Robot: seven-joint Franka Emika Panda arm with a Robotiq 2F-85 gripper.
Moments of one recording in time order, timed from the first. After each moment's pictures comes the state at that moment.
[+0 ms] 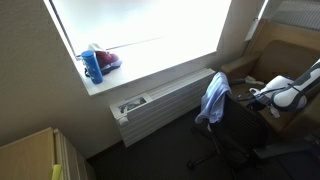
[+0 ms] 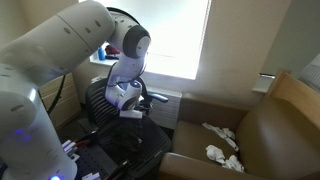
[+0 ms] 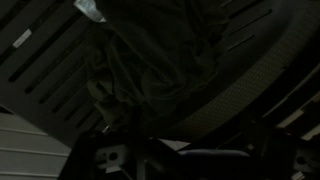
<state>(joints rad) -0.13 1.00 0.39 -2.18 -0.13 3.21 -0.62</state>
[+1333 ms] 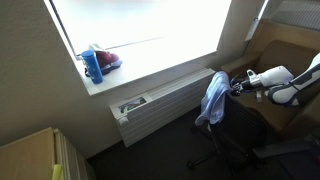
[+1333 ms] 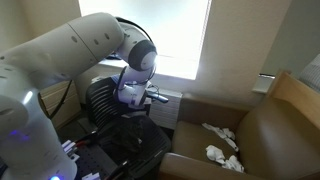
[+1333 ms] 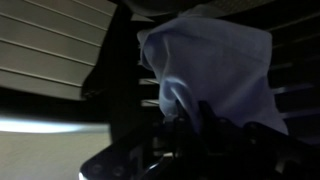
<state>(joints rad) -0.24 1.10 0.46 -1.93 -0.65 3.47 -0.34</state>
